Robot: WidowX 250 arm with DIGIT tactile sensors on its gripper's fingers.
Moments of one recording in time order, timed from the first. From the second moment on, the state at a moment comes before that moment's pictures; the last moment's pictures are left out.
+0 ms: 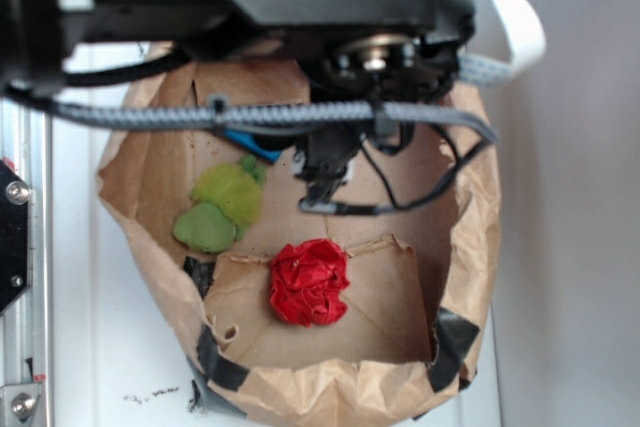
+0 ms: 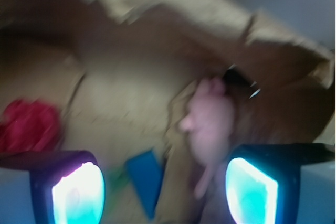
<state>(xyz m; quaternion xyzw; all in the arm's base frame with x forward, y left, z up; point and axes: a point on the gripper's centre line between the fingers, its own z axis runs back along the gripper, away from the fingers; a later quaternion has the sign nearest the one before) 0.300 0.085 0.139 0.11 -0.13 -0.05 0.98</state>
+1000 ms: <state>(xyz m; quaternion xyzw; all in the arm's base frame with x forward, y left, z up) 0.288 0.081 0.101 0.14 -0.14 -0.05 0.98</state>
